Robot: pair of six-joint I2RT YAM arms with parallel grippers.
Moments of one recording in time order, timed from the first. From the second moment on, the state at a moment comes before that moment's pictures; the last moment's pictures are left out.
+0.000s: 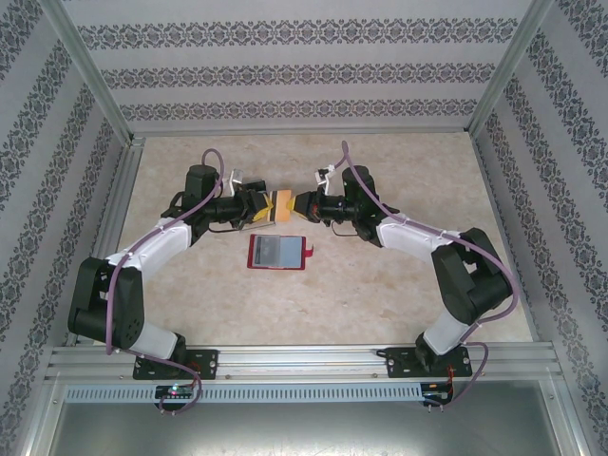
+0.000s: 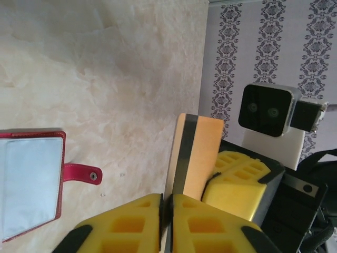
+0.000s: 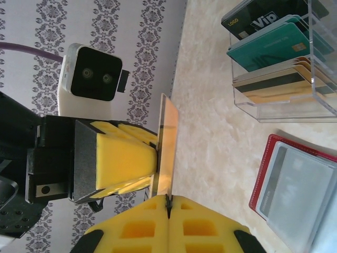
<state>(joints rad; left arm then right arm) -0.22 1.47 0.91 -0.02 0.81 -1.02 0.51 1.66 0.96 0.33 -0.77 1.05</state>
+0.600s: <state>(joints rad) -0.22 1.45 1.09 -0.42 0.64 -0.59 0.46 1.63 0.91 0.20 -0.72 0.97</state>
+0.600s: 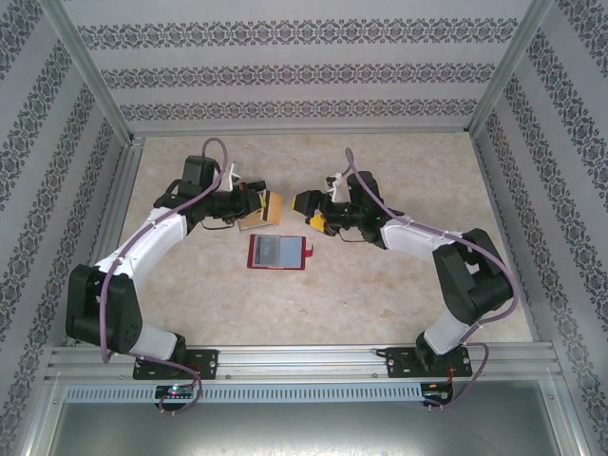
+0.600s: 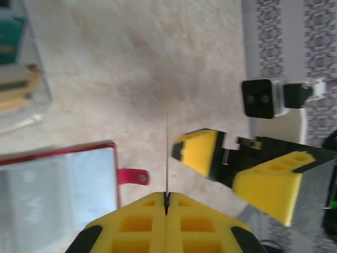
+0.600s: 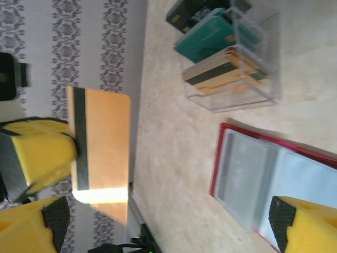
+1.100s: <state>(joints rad) -0.35 1.44 1.11 -0.51 0.26 0.23 0.44 1.43 0.89 -0.02 -0.60 0.78</state>
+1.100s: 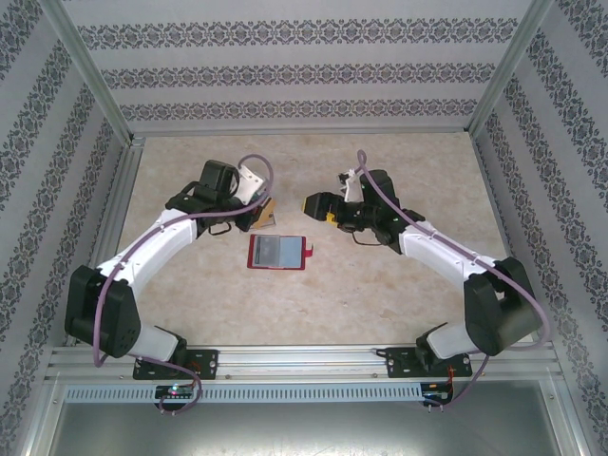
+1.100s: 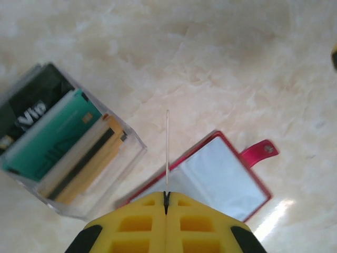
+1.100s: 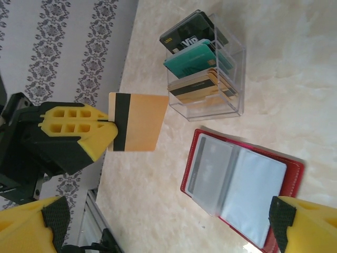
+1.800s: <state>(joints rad) -0.37 1.61 1.12 -0.42 0.05 0.91 0.34 1.35 0.82 -0.06 -0.60 0.76</state>
